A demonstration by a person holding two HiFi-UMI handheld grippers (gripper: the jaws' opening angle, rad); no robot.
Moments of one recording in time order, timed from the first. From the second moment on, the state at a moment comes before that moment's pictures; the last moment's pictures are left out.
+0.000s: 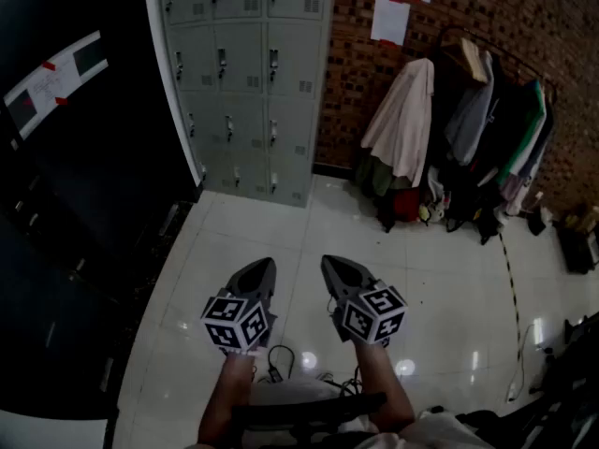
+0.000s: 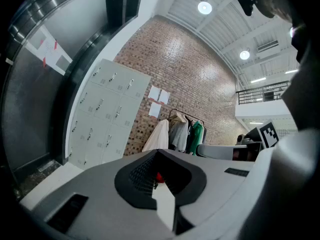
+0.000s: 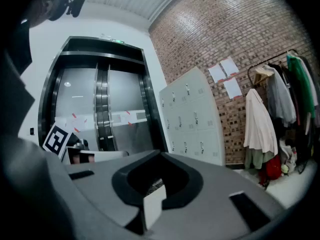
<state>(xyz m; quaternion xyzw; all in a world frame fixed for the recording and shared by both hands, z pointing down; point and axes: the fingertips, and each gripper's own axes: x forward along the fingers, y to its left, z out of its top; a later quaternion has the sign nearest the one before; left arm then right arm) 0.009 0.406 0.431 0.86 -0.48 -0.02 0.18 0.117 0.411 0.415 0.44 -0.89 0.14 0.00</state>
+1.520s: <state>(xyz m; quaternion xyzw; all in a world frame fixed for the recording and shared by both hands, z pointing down) -0.078 0.356 0.456 0.86 -0.46 -0.01 0.20 0.023 0.364 0.440 0.44 -0.88 0.16 0.02</state>
